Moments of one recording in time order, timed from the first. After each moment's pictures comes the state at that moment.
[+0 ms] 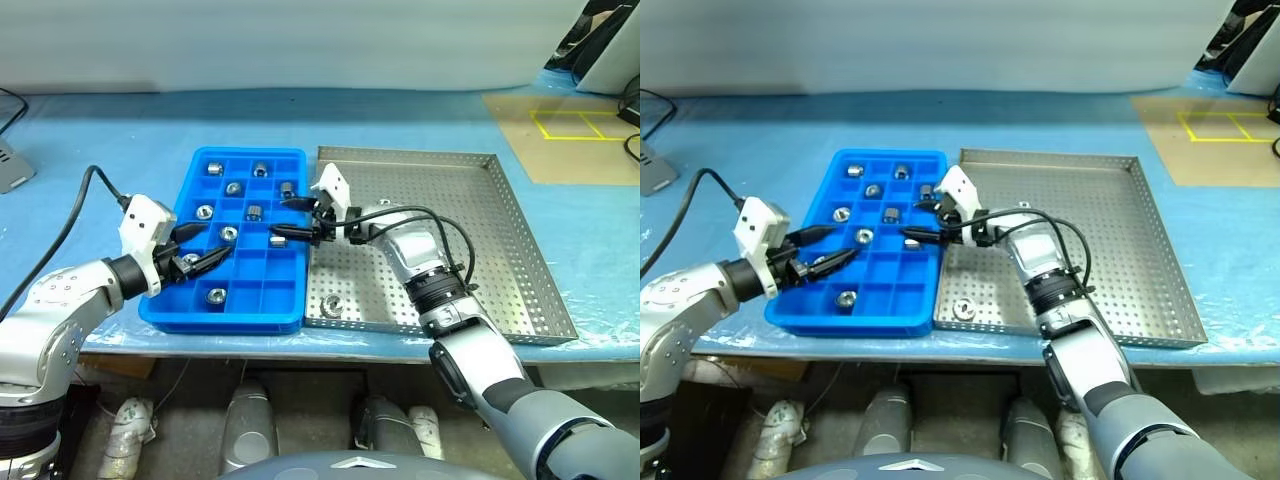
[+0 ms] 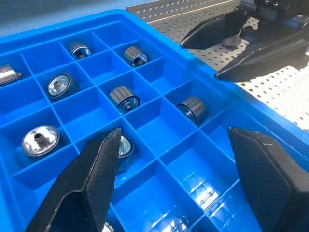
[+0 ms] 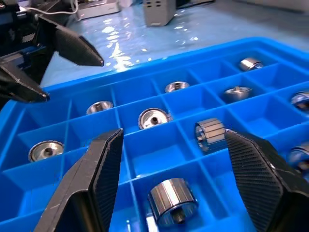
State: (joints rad) left arm -0.13 0.71 0.25 -0.43 -0.59 0.75 -0.70; right arm -0.79 -0.16 0.18 0.43 0.17 0.31 0.96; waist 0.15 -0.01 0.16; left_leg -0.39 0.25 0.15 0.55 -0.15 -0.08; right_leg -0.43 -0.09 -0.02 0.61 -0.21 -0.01
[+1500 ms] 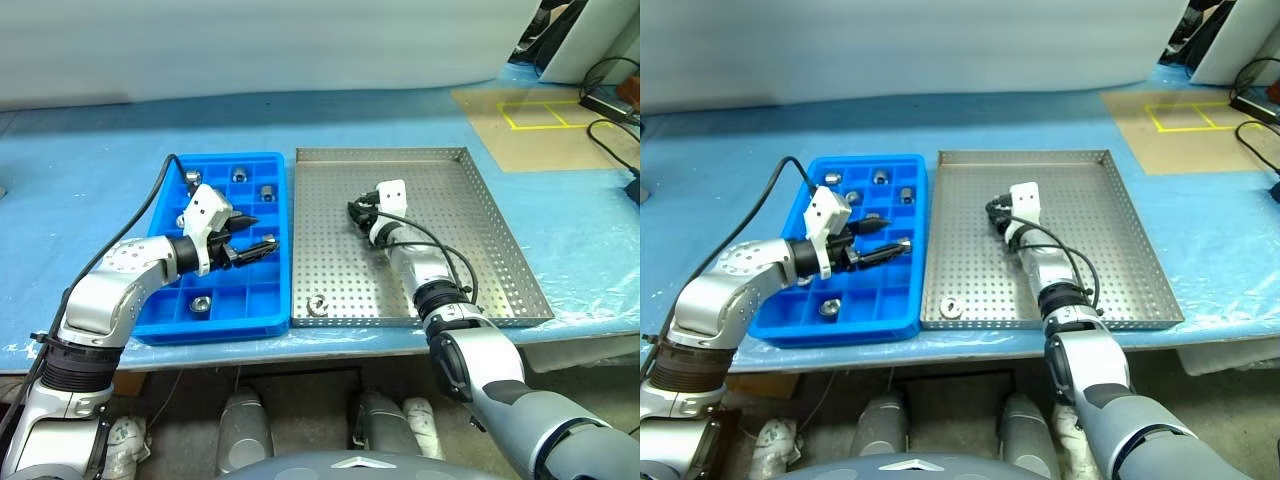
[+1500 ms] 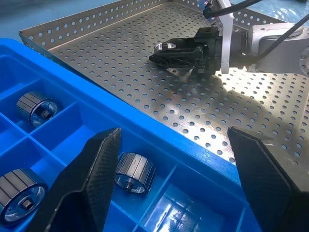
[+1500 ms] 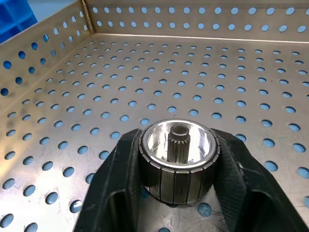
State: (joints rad) left arm -0.35 0.63 0.00 -0.20 -0.49 0.63 -0.80; right arm -0.83 -0.11 -0.08 0.99 0.07 -0.04 0.26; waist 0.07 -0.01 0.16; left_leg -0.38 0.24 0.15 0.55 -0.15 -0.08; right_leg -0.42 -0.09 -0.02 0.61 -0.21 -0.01
